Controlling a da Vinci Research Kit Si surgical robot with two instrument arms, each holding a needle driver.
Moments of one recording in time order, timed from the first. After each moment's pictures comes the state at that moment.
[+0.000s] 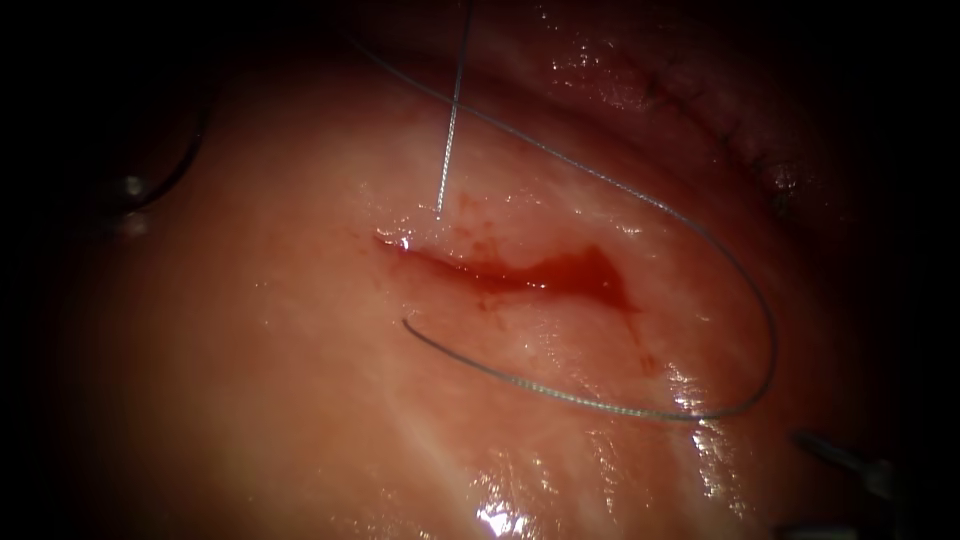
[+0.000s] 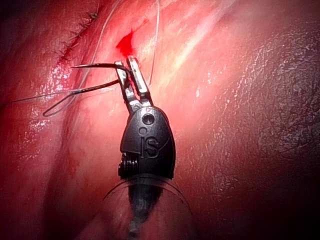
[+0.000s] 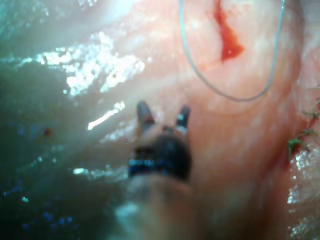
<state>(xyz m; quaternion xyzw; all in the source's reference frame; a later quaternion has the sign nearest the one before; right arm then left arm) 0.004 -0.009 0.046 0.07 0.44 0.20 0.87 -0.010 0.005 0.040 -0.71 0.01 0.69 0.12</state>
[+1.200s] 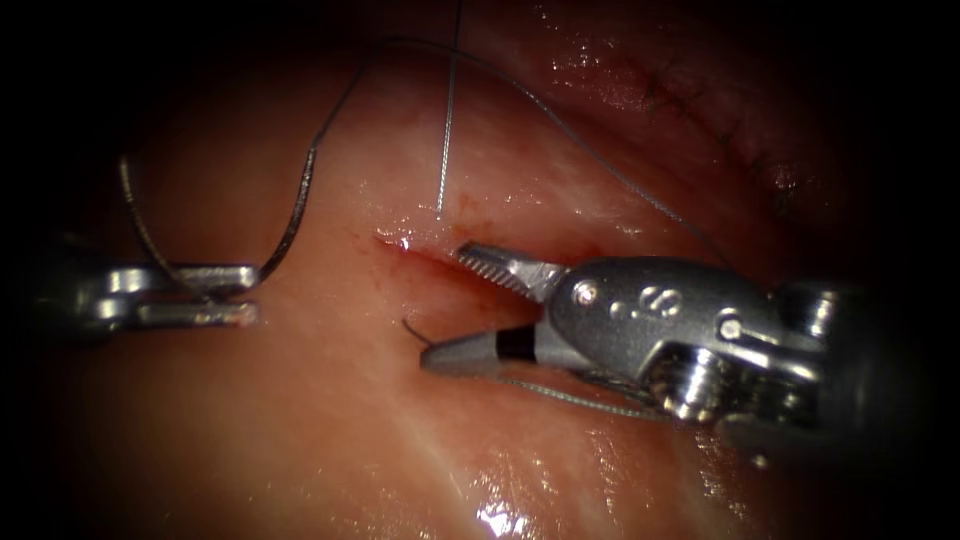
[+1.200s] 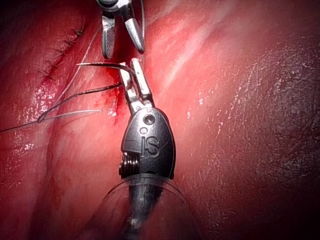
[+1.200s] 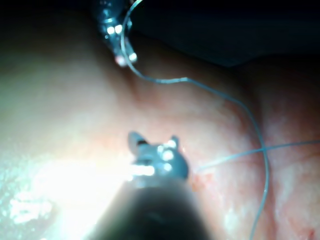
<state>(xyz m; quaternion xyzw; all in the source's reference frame) 0.031 0.002 0.043 0.18 0.40 0.28 0.85 -0.014 0.002 0.041 -0.72 -0.03 0.69 0.07</state>
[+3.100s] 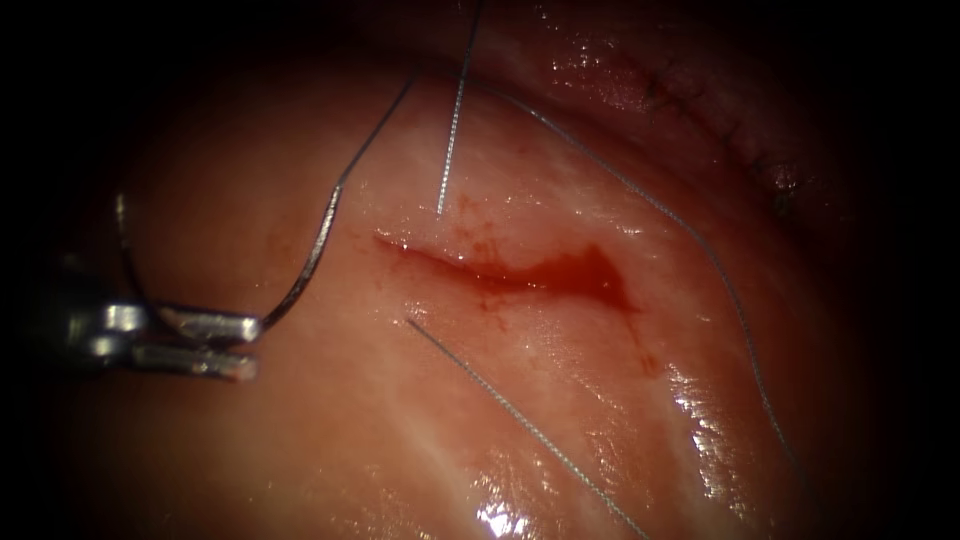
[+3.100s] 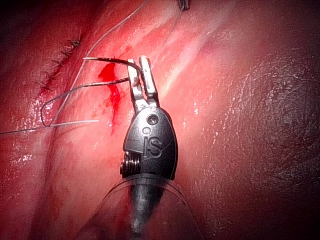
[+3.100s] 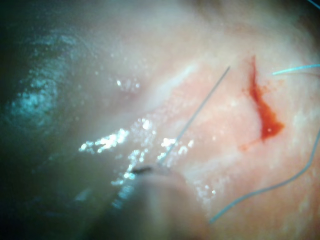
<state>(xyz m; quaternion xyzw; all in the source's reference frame) 0.014 -0.016 0.044 0.20 0.24 0.16 0.93 -0.016 0.001 0.040 -0.74 -0.07 0.67 0.03</state>
